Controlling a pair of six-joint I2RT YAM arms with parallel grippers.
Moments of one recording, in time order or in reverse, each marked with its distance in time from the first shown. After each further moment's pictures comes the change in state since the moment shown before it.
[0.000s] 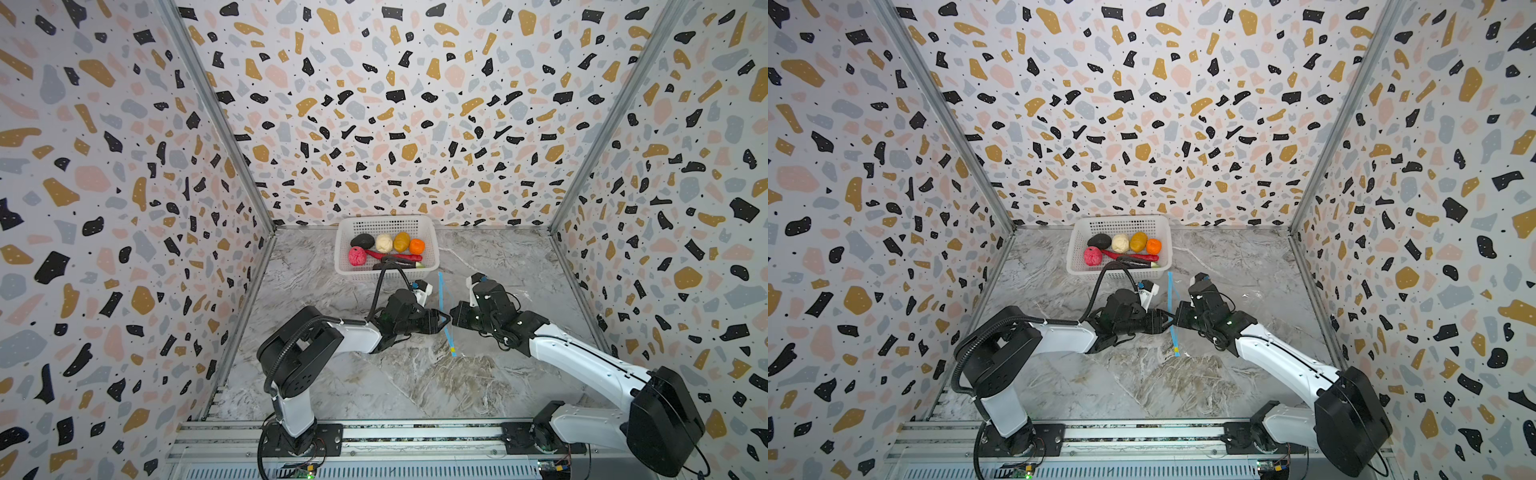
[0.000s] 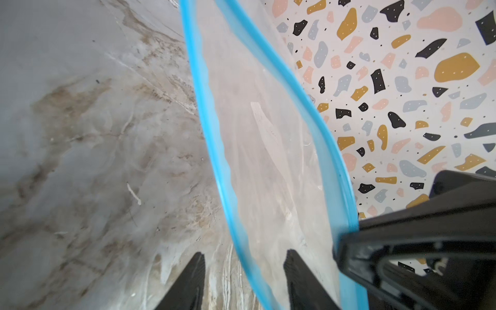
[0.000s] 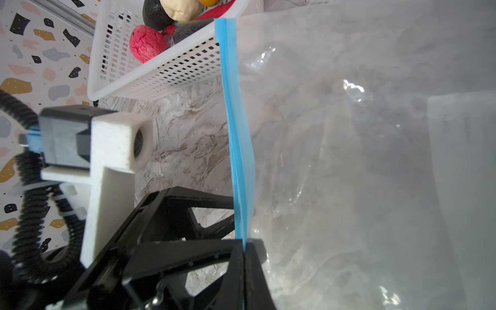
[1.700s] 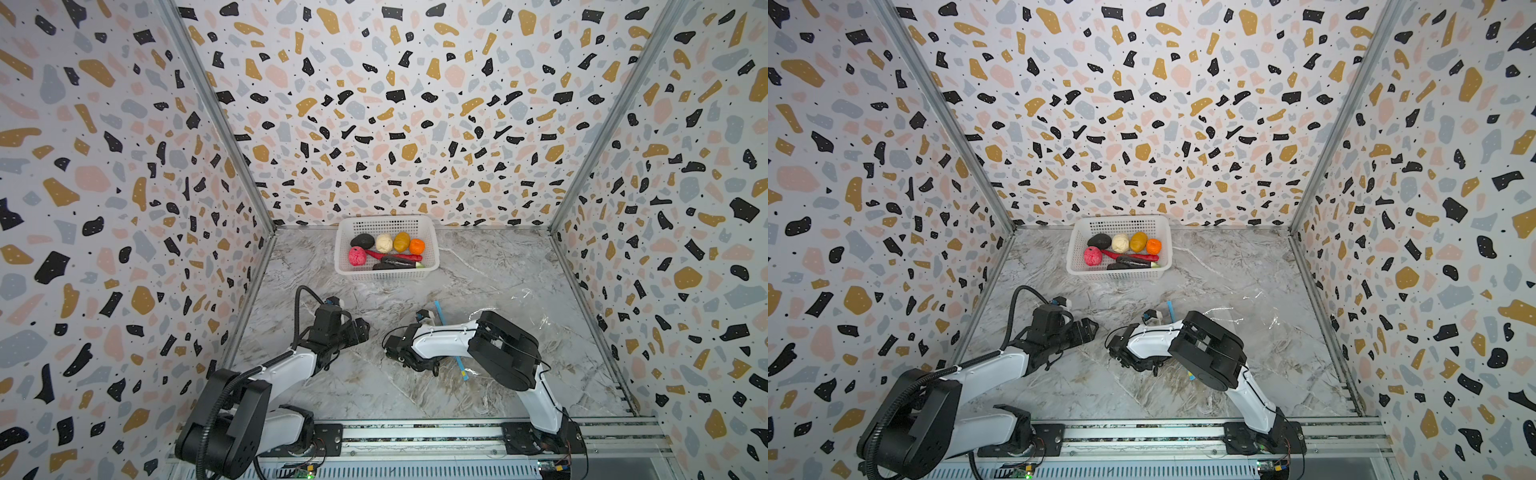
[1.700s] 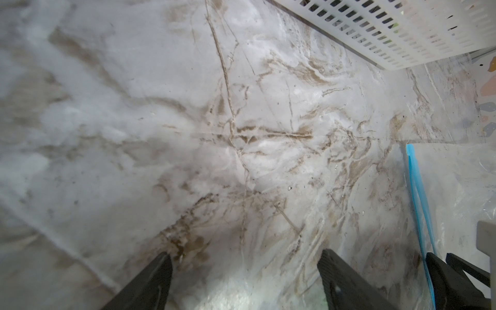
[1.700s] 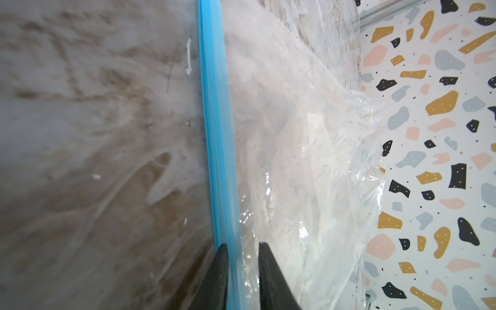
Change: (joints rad) left arm 0.481 -0.543 -0.463 -0.429 -0.224 0.113; right arm 0.472 0.907 0.537 -0.841 0.925 0.190
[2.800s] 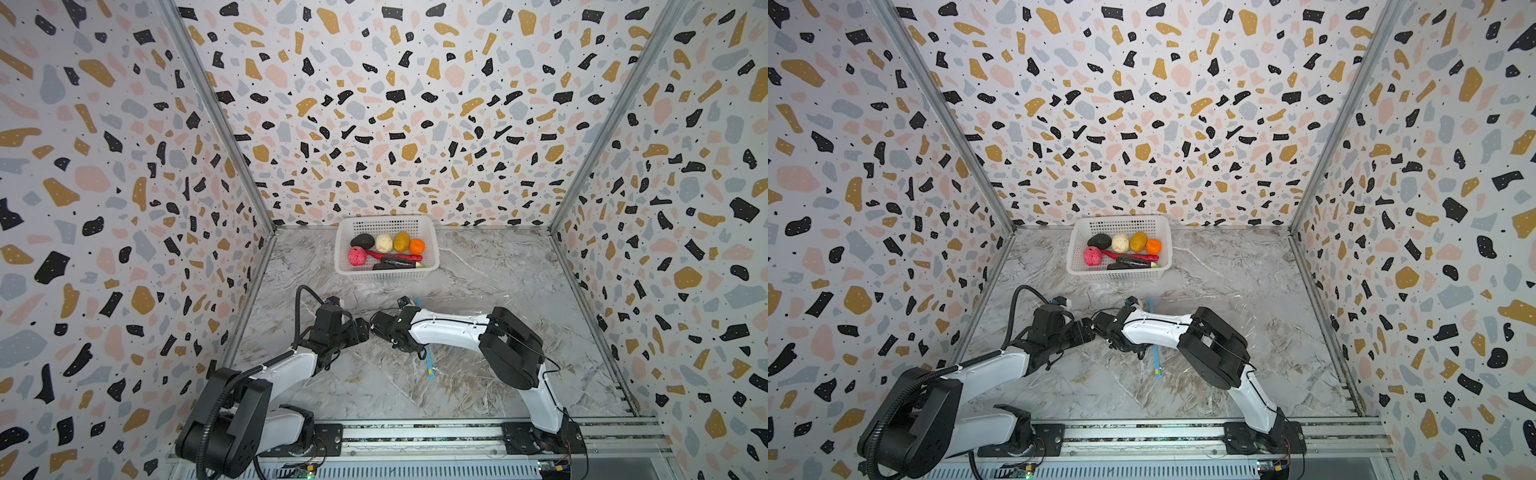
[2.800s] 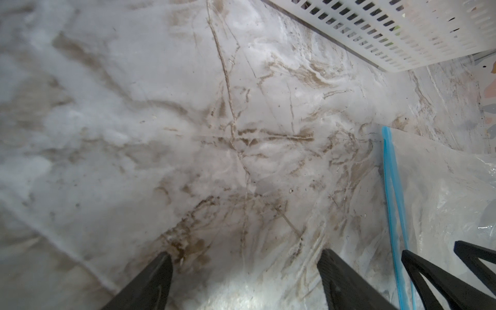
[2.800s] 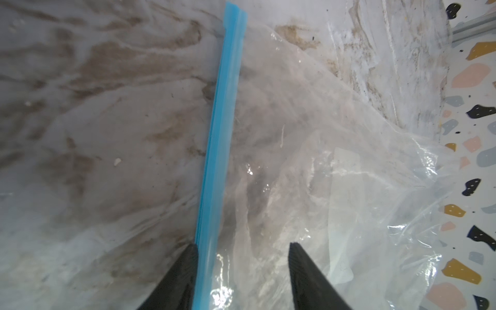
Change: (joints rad) left arm -0.002 0.007 0.000 0.009 -0.016 -0.003; right arm -0.017 -0.021 0.198 0.088 -0.197 -0.211
